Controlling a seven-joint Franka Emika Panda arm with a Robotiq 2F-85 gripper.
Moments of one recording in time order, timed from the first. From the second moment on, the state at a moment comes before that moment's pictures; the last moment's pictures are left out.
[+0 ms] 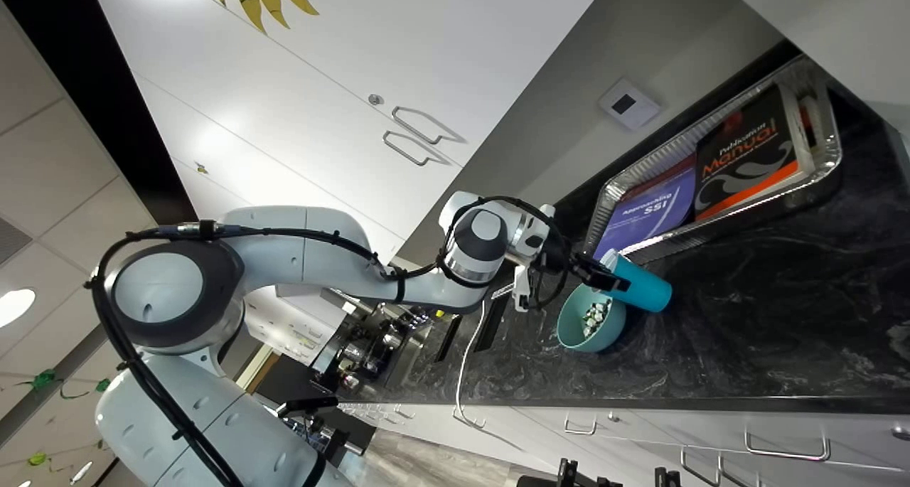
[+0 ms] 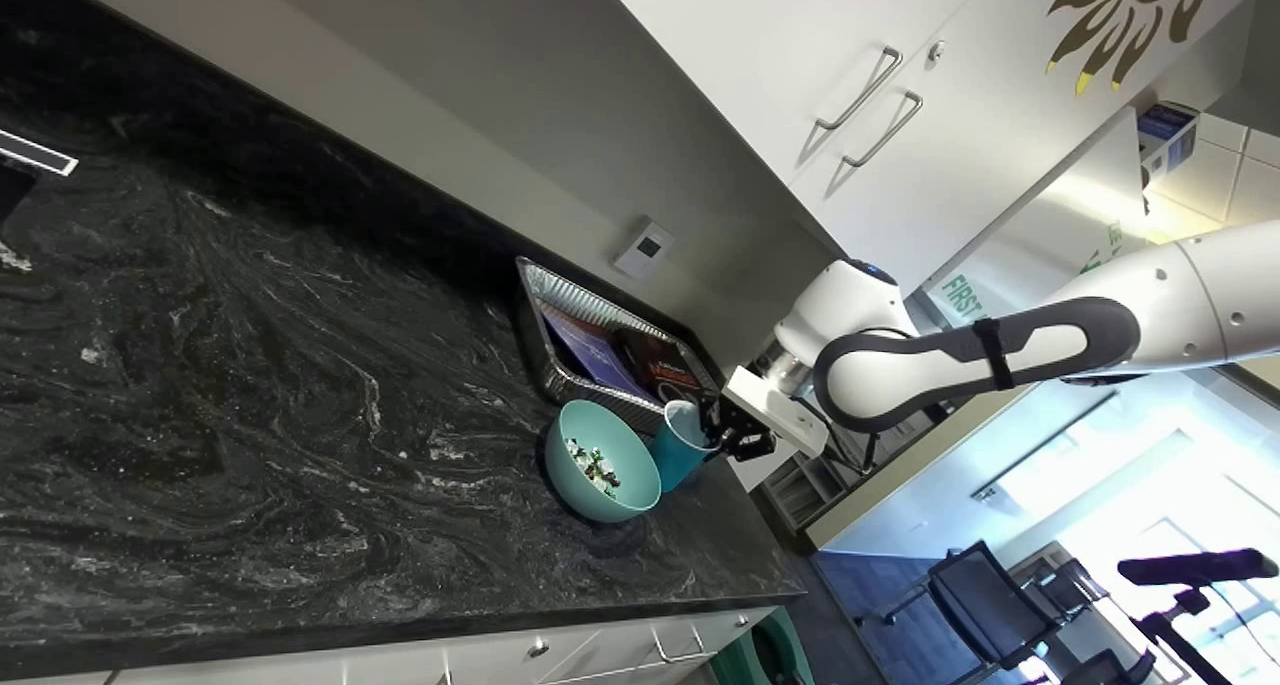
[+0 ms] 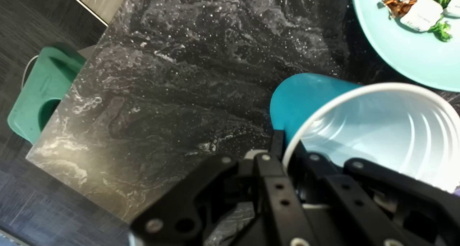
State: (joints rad) arm -0.02 0.18 -0.09 -2.42 -0.44 2.61 1.14
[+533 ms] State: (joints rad) arm -0.01 0.20 -0.13 -2.42 -0.40 2.63 1.10
